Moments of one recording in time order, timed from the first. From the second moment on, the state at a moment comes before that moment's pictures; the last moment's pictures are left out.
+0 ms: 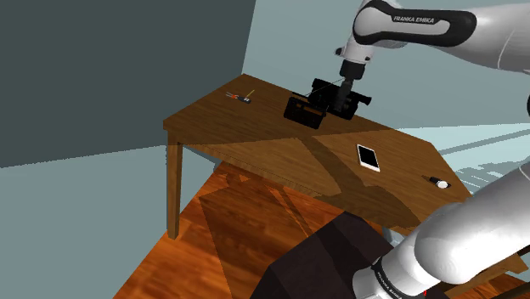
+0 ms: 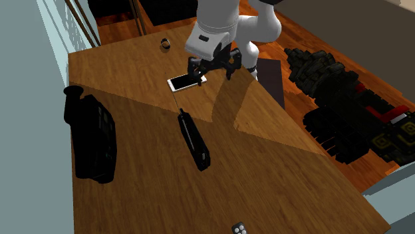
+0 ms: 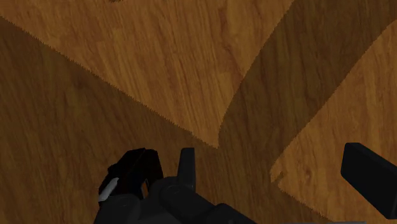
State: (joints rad) arm -0.02 -0.14 -0.20 -1.86 -0.08 1.60 -0.65
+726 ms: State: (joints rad) arm -0.10 0.38 -0.23 -1.19 0.08 1.45 -0.94
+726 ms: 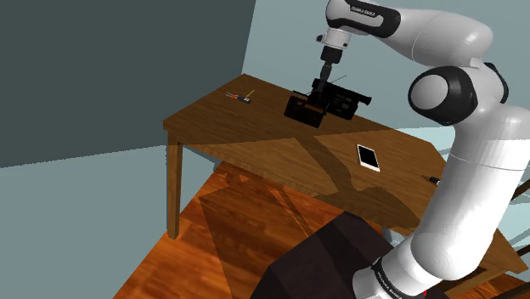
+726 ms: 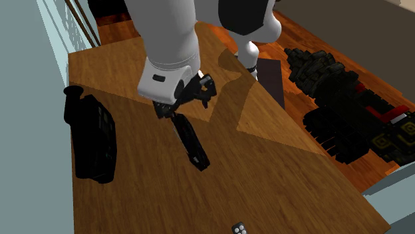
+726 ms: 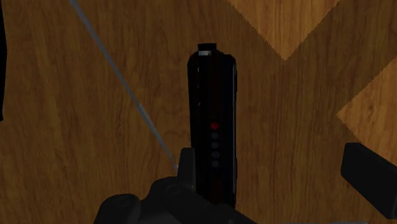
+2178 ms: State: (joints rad) arm -0.11 0.45 -0.22 -1.16 0.10 1.49 -0.97
